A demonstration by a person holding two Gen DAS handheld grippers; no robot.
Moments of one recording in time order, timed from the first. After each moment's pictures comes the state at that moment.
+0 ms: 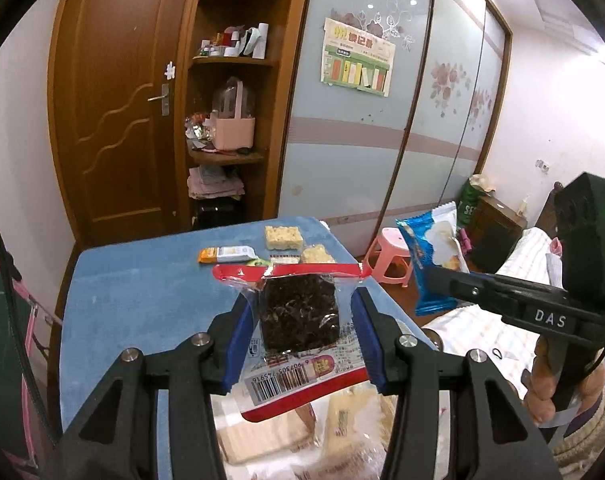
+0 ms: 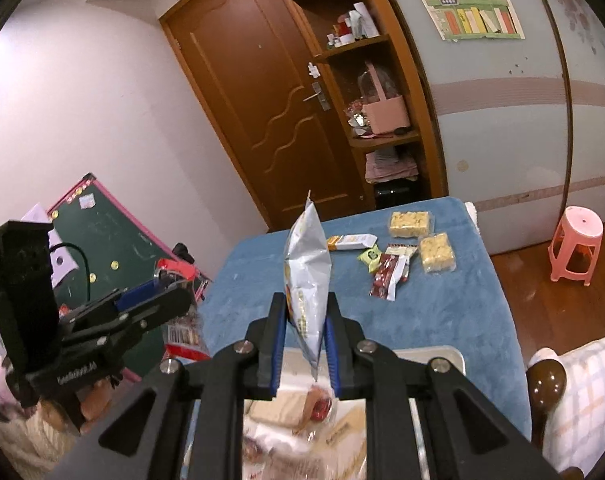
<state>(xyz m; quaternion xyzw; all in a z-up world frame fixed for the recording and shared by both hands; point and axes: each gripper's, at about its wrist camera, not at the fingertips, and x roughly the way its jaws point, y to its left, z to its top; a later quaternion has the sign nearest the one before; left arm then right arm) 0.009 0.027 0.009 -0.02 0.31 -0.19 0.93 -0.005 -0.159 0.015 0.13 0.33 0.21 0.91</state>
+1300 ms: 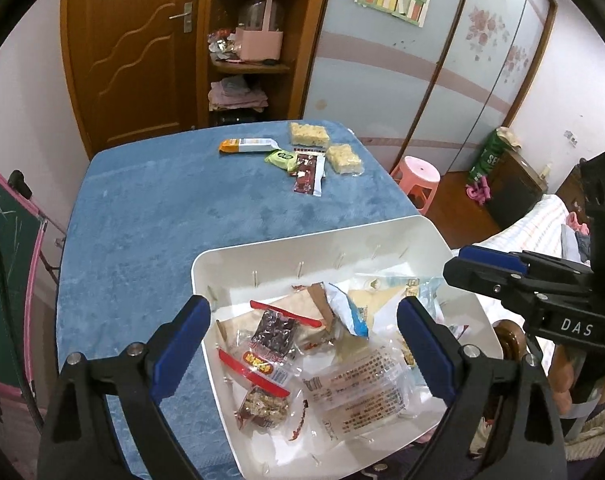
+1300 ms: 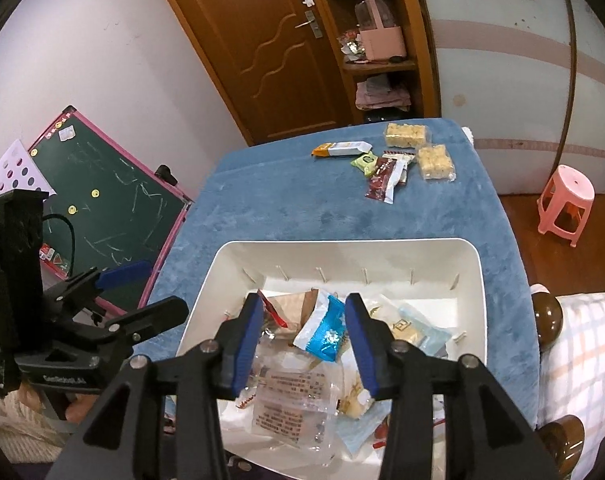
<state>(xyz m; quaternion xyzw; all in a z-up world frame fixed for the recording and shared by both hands) -0.014 0.035 -0.063 -0.02 0.45 -0.15 0.88 -0.036 -0.130 -0.040 0.08 0.45 0.20 0.87</state>
